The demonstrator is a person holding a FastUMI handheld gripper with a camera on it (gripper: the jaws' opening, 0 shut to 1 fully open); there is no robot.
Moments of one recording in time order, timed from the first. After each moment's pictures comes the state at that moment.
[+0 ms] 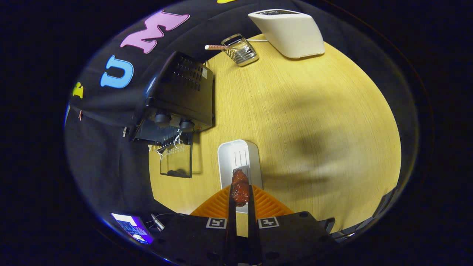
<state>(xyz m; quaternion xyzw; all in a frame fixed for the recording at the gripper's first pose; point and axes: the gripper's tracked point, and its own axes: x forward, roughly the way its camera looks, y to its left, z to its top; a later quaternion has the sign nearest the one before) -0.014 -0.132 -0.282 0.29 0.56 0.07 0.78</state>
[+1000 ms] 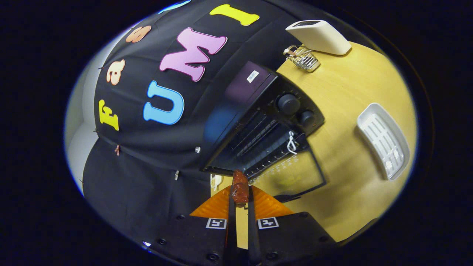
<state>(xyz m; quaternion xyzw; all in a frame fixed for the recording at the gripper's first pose) 0.045 0.142 -0.209 0.48 0.34 0.09 0.80</state>
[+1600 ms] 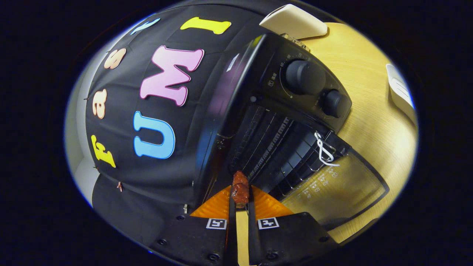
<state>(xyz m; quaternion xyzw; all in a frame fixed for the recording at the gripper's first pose) 0.144 0.165 -0.262 0.57 0.27 0.01 0.78</state>
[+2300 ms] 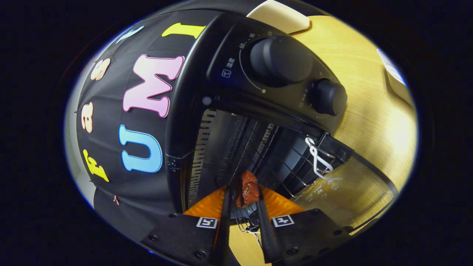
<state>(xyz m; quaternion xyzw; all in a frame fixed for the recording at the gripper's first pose) 0.158 0.153 -0.296 0.57 0.27 -0.05 0.77</state>
